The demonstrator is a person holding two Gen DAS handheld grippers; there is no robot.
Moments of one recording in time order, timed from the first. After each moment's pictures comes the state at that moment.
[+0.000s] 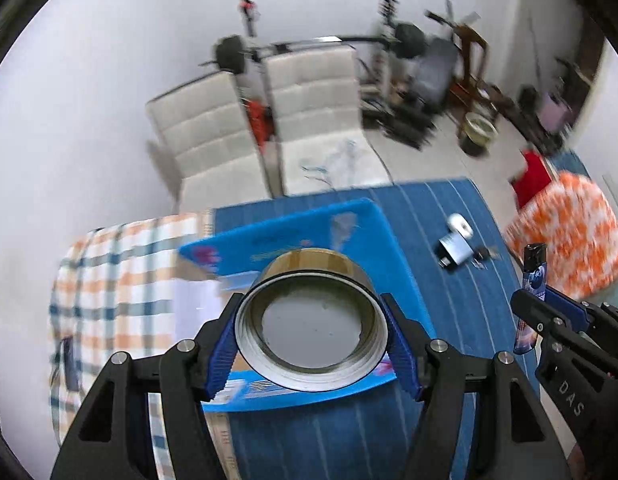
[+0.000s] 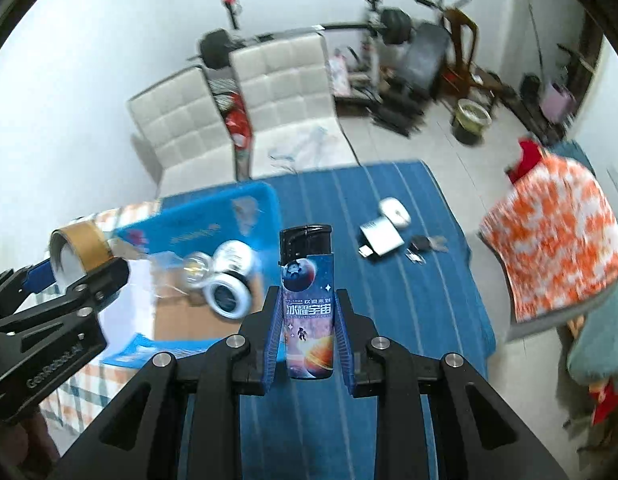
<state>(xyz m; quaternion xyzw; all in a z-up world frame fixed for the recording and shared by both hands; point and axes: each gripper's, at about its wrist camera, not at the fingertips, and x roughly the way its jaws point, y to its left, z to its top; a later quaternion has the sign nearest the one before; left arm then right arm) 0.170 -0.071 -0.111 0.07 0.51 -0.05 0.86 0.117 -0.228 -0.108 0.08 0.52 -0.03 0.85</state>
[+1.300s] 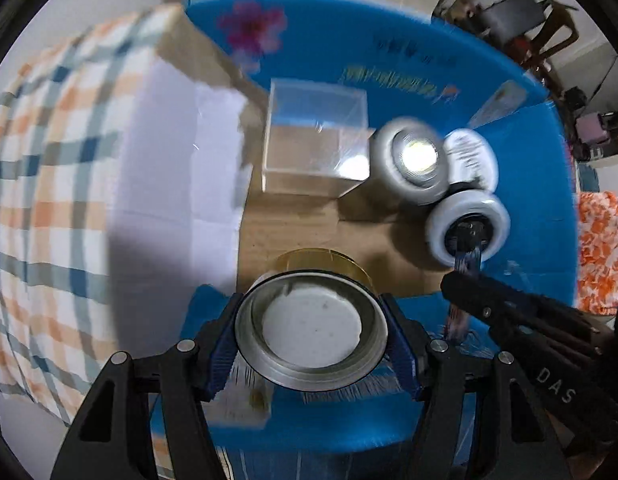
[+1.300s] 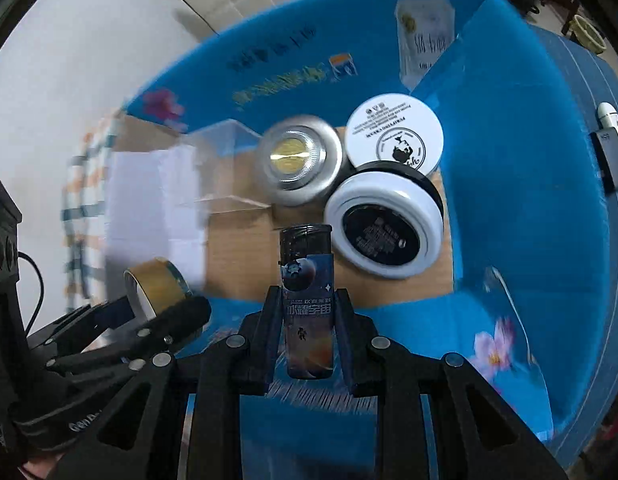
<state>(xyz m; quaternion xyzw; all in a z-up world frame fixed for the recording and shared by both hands) 0.220 0.043 -0.340 -0.07 0.72 -0.03 0.69 0.216 -0.094 -0.342 0.14 0.70 0.12 0.69</state>
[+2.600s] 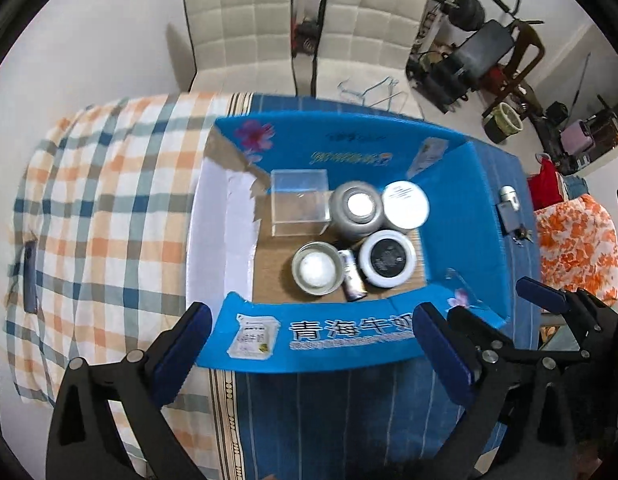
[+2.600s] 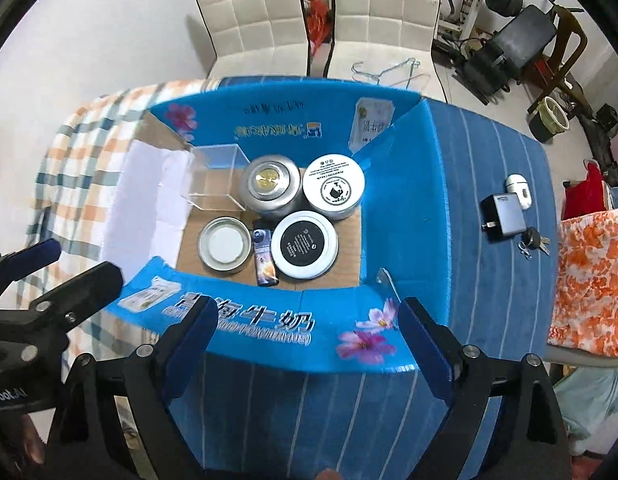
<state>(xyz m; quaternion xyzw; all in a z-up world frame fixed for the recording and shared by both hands) 0.178 0.037 -0.204 -0.04 0.62 -0.04 0.78 0.177 -0.105 -0.234 0.00 0.65 0.09 0.76</state>
